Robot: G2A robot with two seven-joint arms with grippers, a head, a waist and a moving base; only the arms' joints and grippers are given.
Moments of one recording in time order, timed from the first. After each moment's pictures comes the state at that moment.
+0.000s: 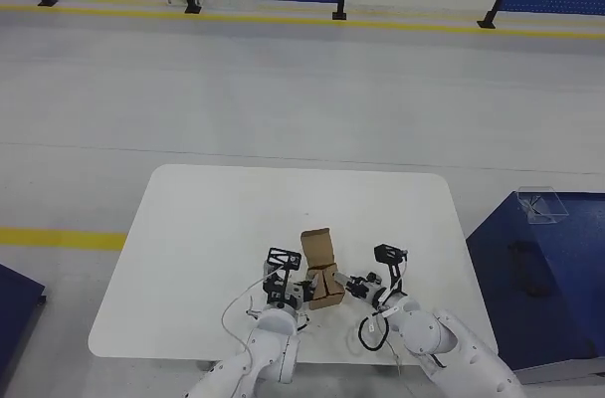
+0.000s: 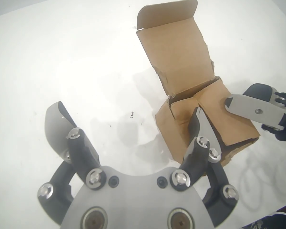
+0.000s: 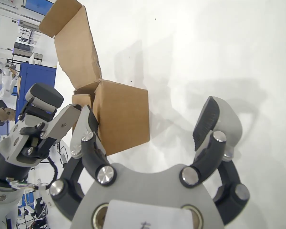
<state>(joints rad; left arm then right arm) 1.14 -1.39 -0.73 -1.54 1.26 0.56 -0.43 -1.23 -1.00 0.97 -1.54 -0.29 0.17 0.30</state>
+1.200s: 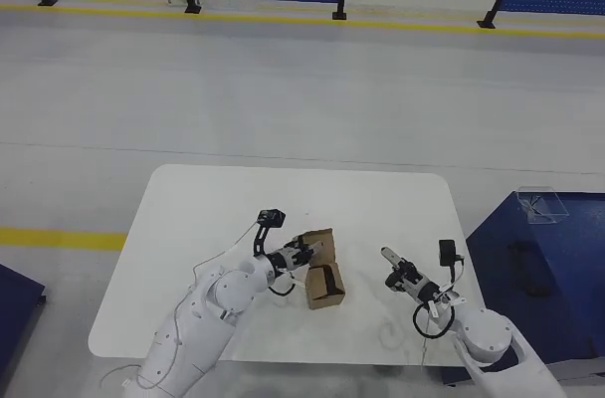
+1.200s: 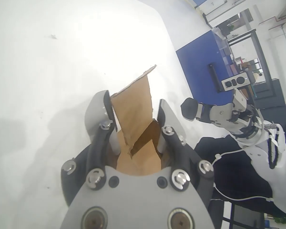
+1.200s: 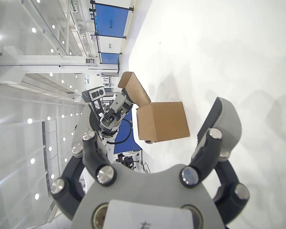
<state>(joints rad) 0.90 -1.42 -0.97 -1.16 0.46 -0.19 -0.49 -1.45 -0.98 1.36 -1.62 0.23 0.01 0.41</state>
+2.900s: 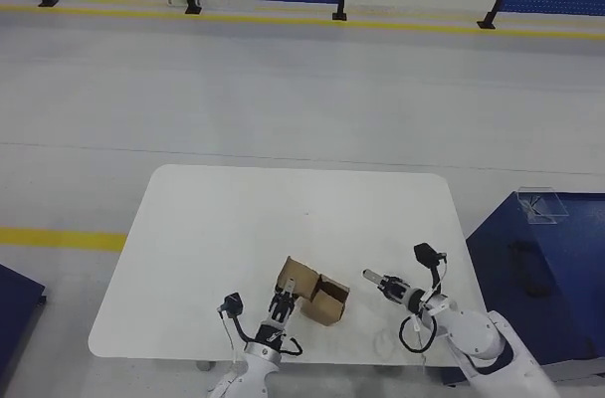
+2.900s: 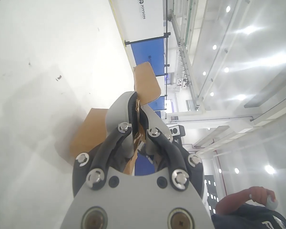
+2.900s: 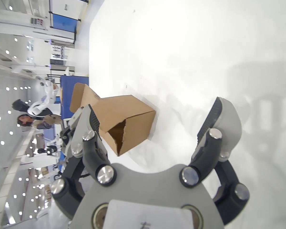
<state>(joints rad) 1.48 -1.45 -0.99 -1.49 0.14 -0.22 0.26 -1.43 -0.97 1.31 -1.66 -0.18 0.09 0.54</state>
